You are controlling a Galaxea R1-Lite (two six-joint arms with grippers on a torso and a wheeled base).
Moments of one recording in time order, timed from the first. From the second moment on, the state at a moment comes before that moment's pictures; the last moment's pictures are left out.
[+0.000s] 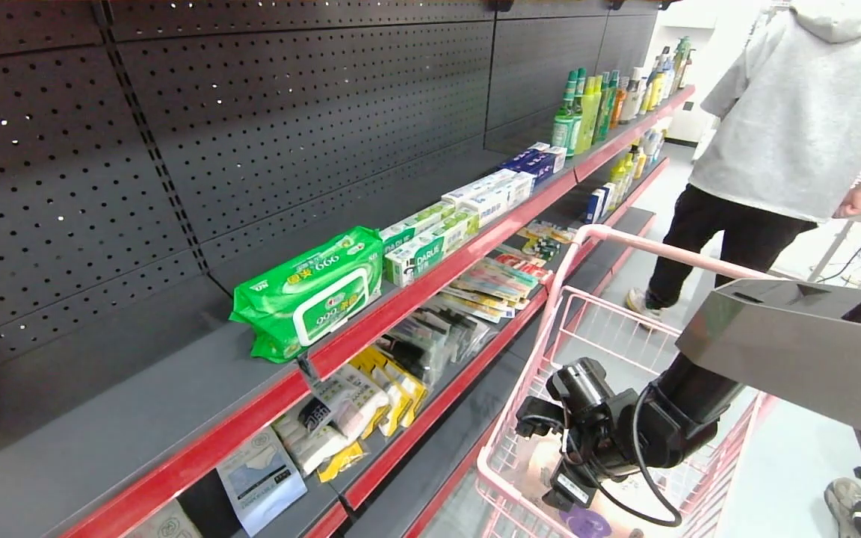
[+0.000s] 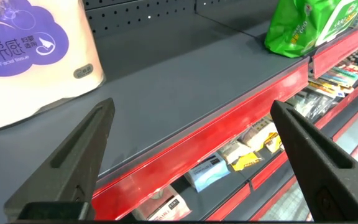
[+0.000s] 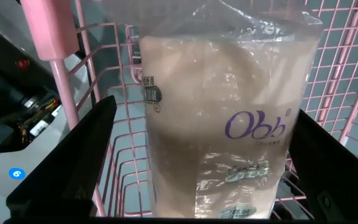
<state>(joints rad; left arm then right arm) 0.18 0.00 0.00 0.00 0.02 0.00 0.45 2.32 -0.85 -0.27 -0.09 -0.47</state>
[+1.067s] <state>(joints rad) 0.18 0.00 0.00 0.00 0.02 0.00 0.44 2.35 -0.86 -0.27 -0.06 -0.46</state>
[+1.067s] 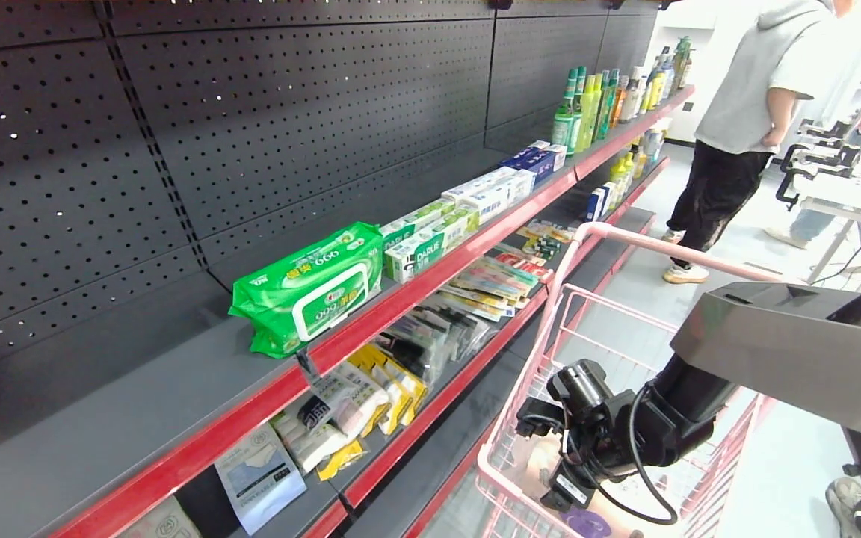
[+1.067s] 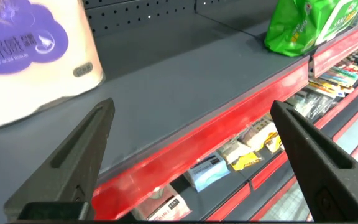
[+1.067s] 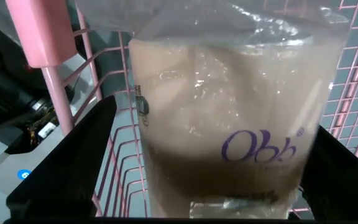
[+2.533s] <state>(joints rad) 0.18 0.00 0.00 0.00 0.02 0.00 0.40 2.27 -0.88 -0.23 -0.01 -0.47</state>
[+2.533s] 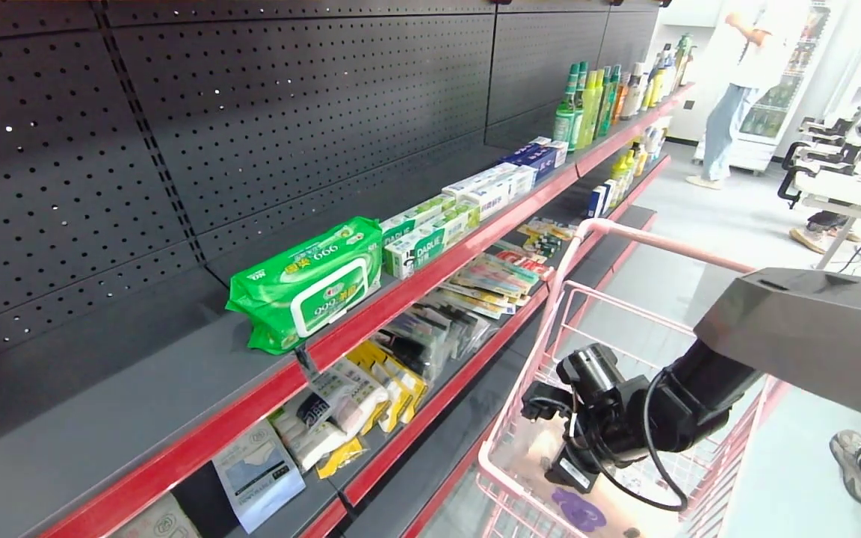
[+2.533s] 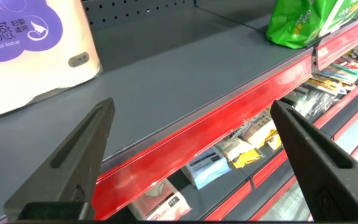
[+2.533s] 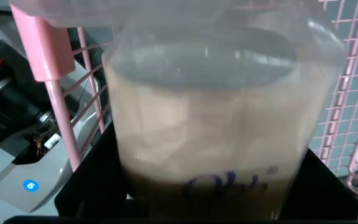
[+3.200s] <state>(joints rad) 0.18 0.00 0.00 0.00 0.02 0.00 0.29 1.81 -1.11 0.18 -0.06 -0.46</state>
